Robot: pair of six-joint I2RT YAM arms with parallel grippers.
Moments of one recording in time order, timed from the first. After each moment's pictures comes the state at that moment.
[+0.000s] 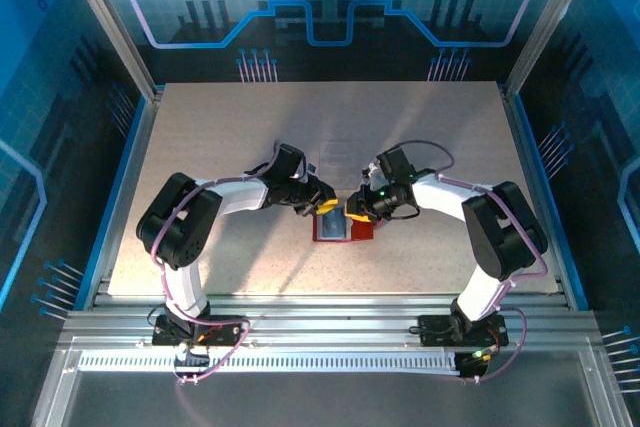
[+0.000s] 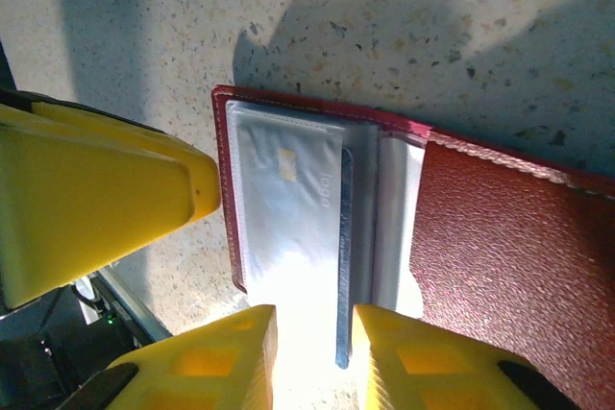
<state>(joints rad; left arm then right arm) -0.48 1.85 0.99 -0.02 0.67 -1.13 0.42 1.71 0.93 -0.33 -0.64 0.63</state>
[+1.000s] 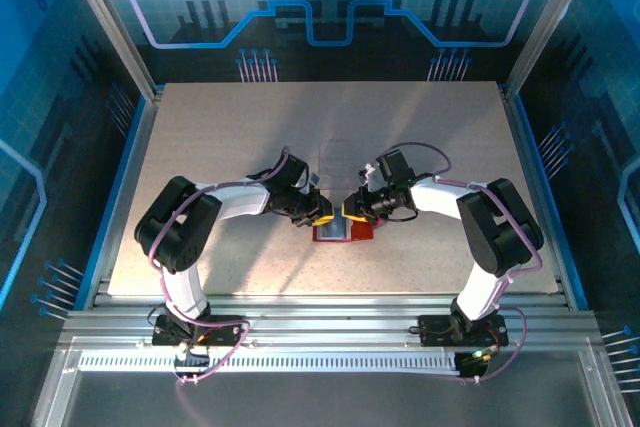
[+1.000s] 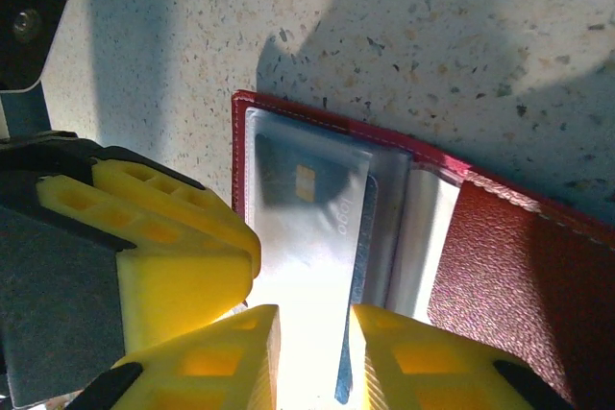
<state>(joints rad) -0.52 1.82 0.96 -0.15 0.62 -0.93 0.42 1.75 0.90 -0.22 -0.68 0.58</state>
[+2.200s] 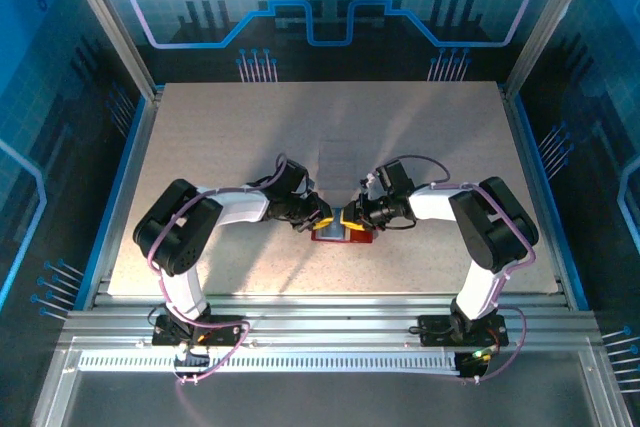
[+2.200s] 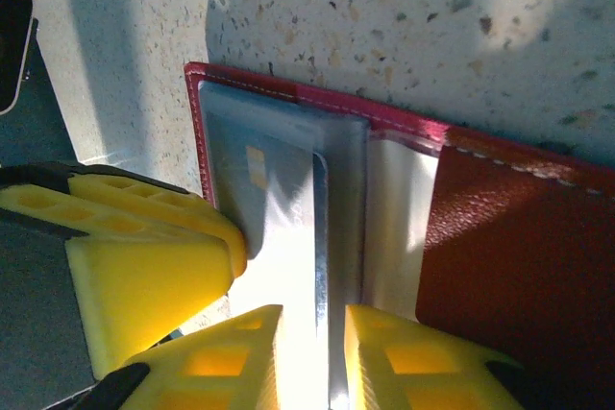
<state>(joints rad) -0.54 1.80 0.89 -0.05 0.56 -1.09 0.44 1.78 0.80 -0.05 -0.72 0.75</state>
